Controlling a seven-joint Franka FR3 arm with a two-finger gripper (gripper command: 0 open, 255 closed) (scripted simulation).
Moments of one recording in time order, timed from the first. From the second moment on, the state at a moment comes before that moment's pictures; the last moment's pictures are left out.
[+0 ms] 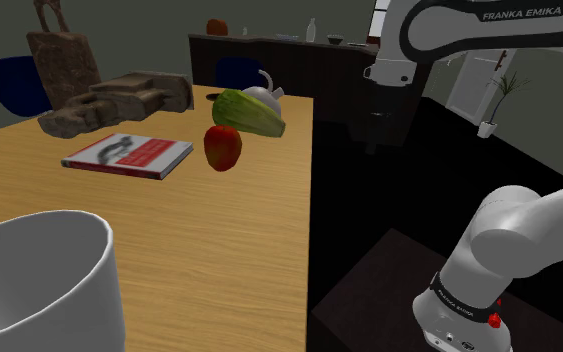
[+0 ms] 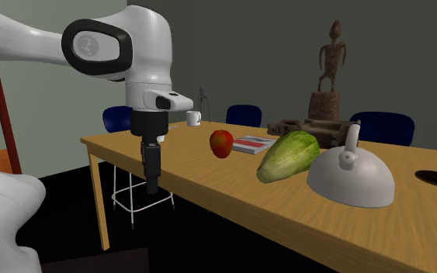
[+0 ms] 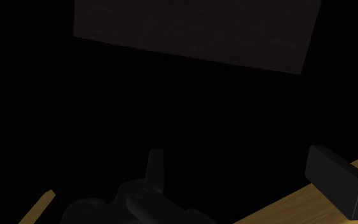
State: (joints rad) arm 0.02 -0.74 -0.04 -2.45 -0.03 1.65 -0.17
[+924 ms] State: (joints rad) arm 0.10 -0.42 0.12 -2.13 0.08 1.68 0.03
